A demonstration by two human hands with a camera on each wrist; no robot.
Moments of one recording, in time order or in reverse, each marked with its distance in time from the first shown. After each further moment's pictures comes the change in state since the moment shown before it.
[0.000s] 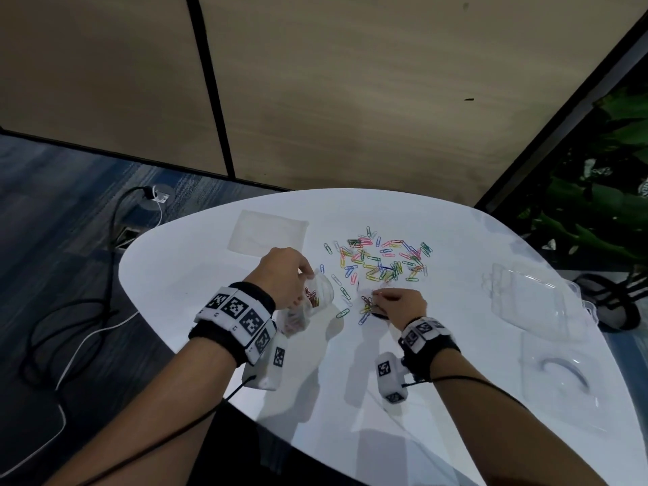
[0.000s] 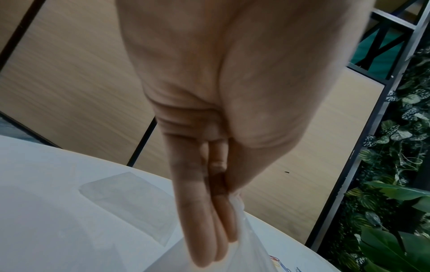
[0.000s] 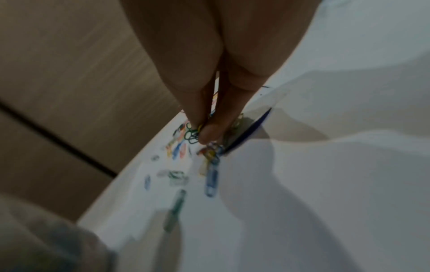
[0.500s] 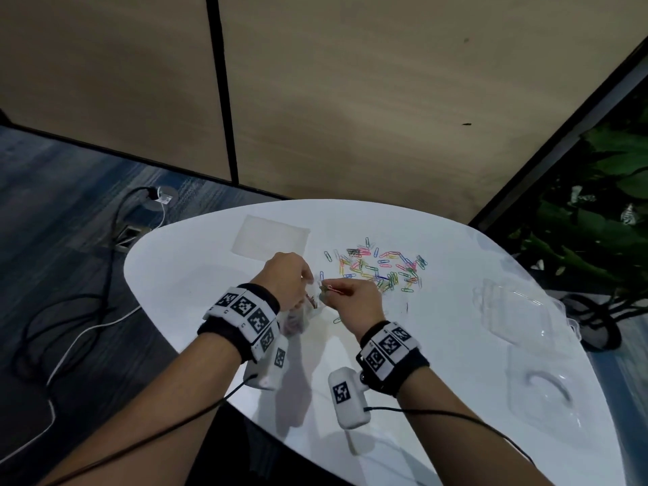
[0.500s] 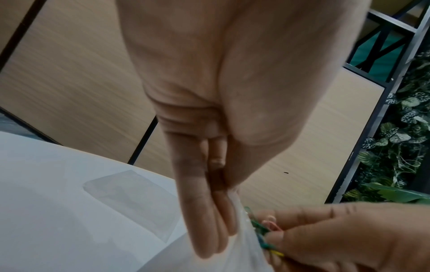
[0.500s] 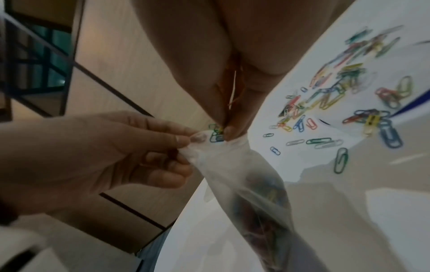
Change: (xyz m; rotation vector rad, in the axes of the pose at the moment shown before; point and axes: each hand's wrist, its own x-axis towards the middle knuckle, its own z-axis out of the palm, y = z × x) left_hand -0.009 0.004 -0.003 -0.003 0.011 -0.012; right_hand -0.071 -0.071 0.056 0.125 -0.167 -0.153
